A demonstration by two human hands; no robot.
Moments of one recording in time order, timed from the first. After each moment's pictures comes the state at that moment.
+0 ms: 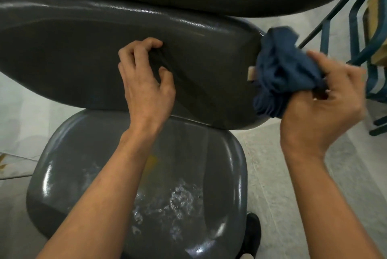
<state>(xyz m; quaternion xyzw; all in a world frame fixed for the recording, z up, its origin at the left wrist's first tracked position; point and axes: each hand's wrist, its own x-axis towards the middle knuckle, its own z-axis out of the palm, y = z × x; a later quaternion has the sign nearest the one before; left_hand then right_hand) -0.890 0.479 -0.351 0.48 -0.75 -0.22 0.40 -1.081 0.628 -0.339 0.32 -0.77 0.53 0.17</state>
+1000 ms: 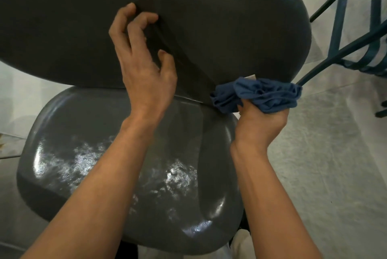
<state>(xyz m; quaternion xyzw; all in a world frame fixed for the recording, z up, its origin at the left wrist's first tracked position) -0.897 0.488 -0.393 0.42 -0.76 -0.20 0.44 -1.014 0.618 -0.449 -0.09 -0.66 0.72 -0.18</state>
